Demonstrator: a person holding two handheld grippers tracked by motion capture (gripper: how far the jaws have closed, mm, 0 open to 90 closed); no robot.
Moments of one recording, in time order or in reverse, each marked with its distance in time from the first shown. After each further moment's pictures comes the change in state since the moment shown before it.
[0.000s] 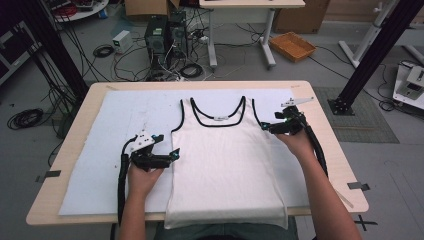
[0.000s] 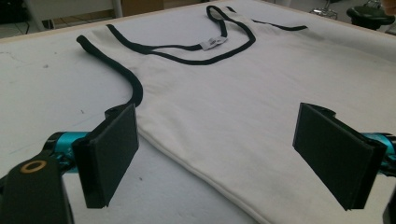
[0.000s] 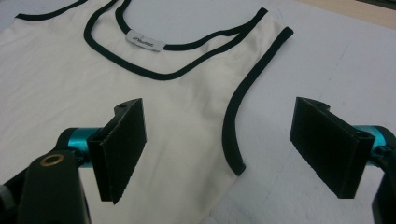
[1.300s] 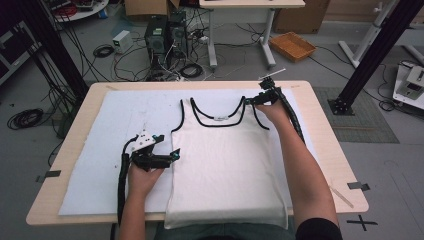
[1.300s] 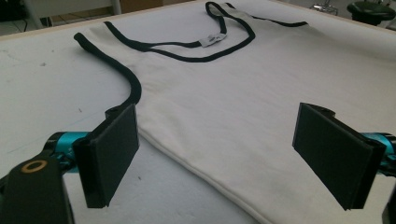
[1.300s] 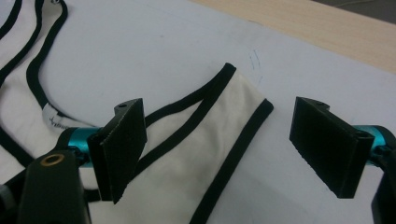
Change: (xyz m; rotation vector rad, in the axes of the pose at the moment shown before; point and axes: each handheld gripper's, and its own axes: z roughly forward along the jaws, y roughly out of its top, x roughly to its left) left arm -0.001 0.000 0.001 0.013 -0.001 0.007; right arm -0.039 0.081 0.095 0.137 -0.039 0.082
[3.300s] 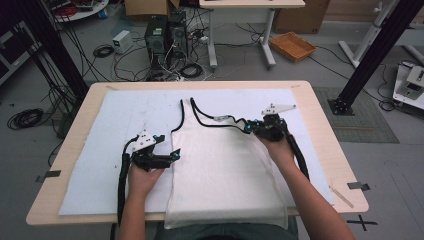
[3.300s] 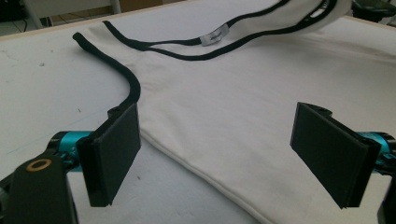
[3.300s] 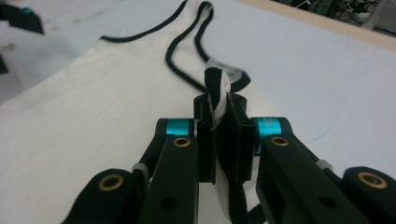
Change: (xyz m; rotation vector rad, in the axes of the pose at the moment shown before) left arm -0.001 0.000 0.000 0.006 -0.001 0.008; right arm 0.108 -0.101 -0.082 -0.241 0.108 -0.167
